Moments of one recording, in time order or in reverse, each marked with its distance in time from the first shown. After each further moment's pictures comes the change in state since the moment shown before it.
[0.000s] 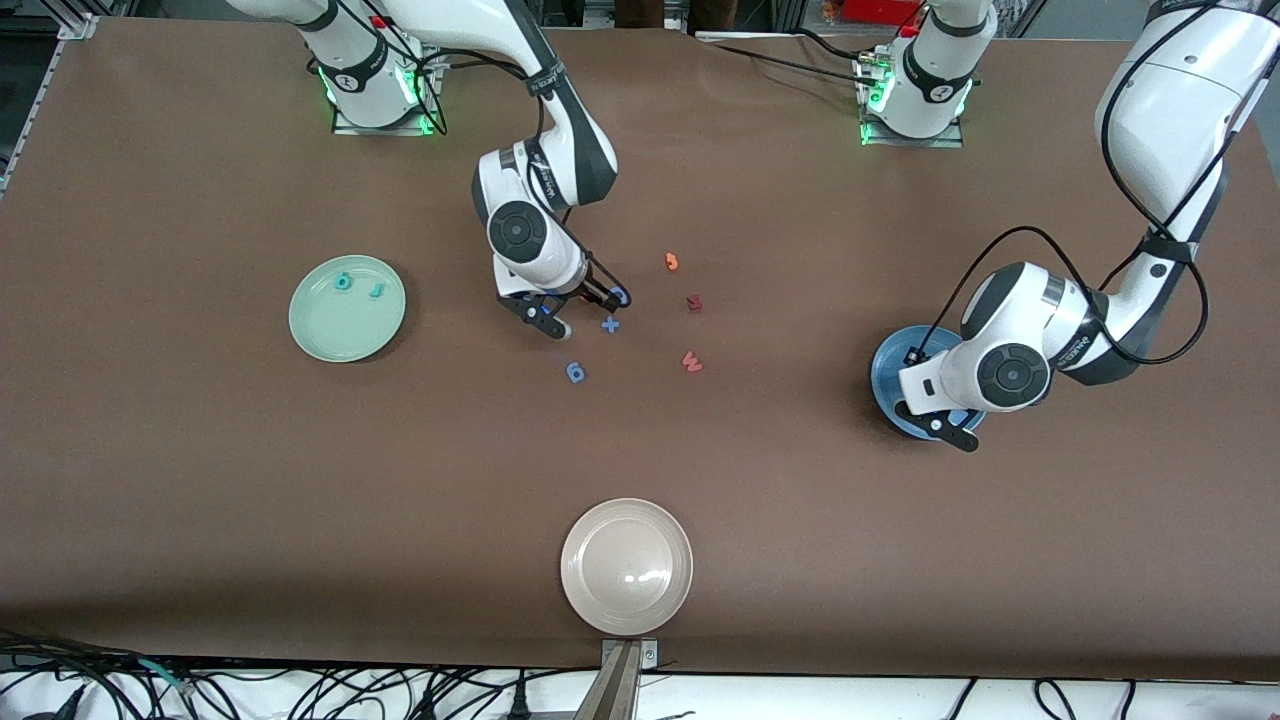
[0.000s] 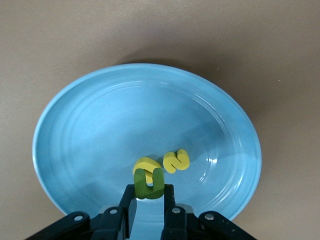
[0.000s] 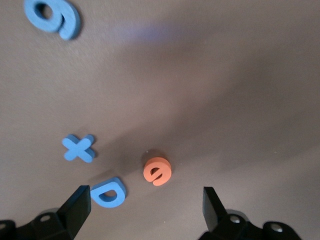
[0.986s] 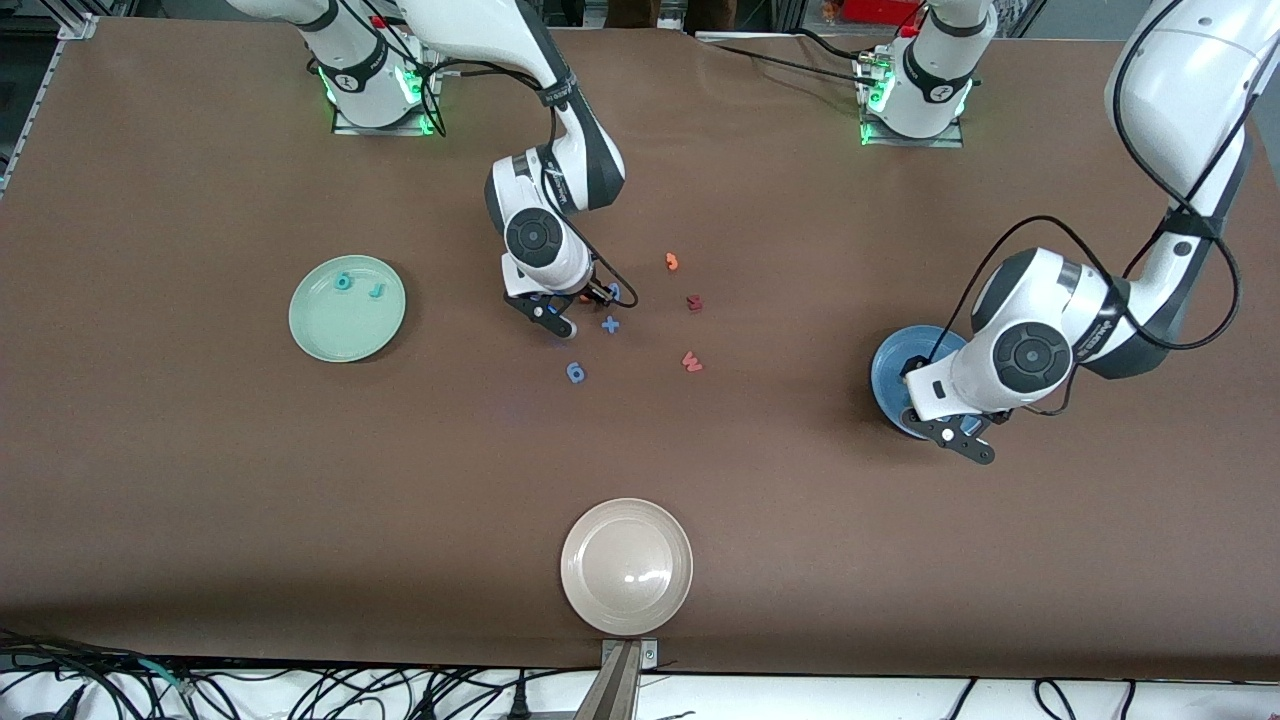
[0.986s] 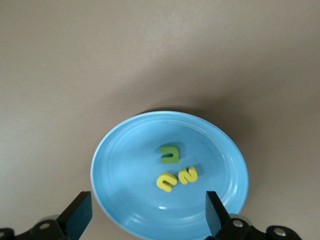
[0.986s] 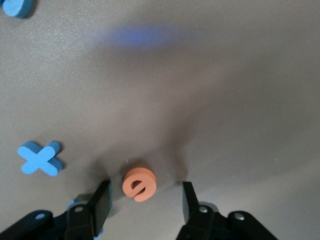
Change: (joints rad) left arm 0.000 -0.078 -0.055 0.070 0.022 -0.013 0.000; right arm 0.016 0.043 -0.002 -0.001 0.000 0.001 0.000
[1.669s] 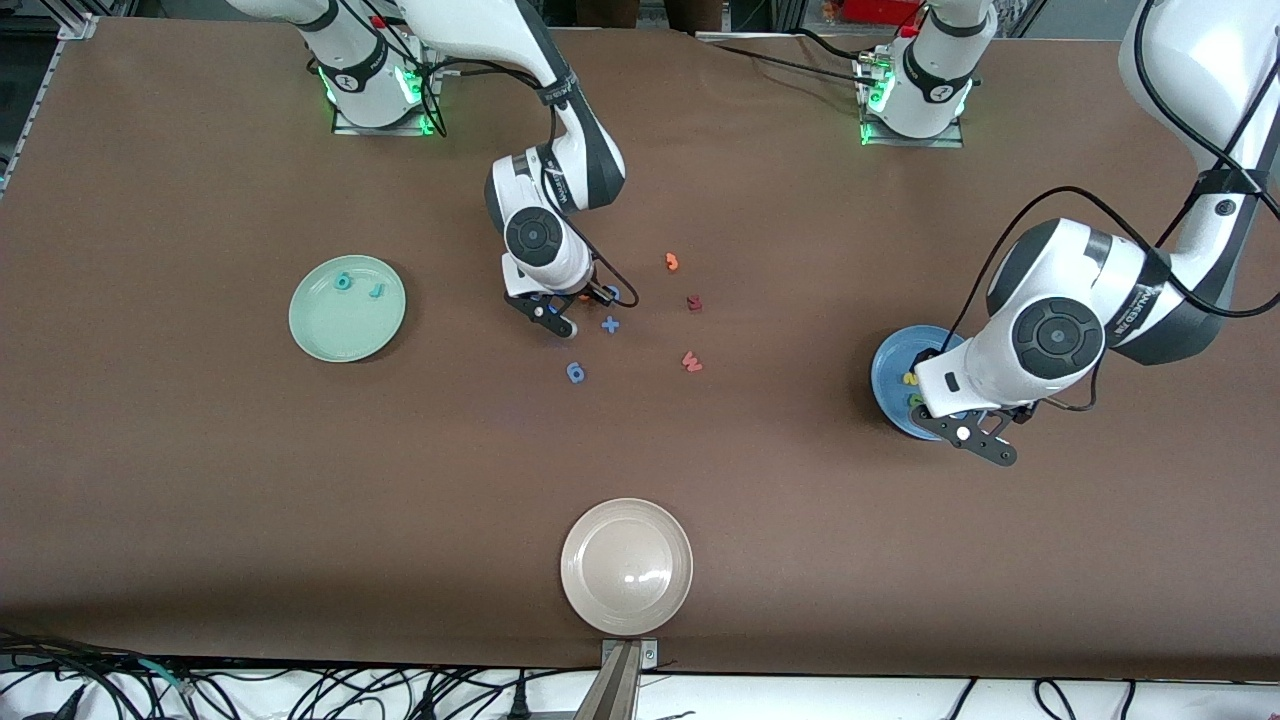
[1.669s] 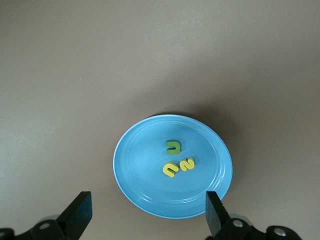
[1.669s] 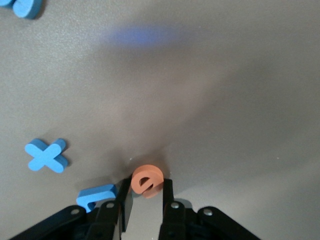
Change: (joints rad) left arm 0.000 -0.017 -0.066 0.117 0.000 -0.132 -0.001; right arm 0.000 -0.004 -0.001 0.003 0.000 -0.002 0.000
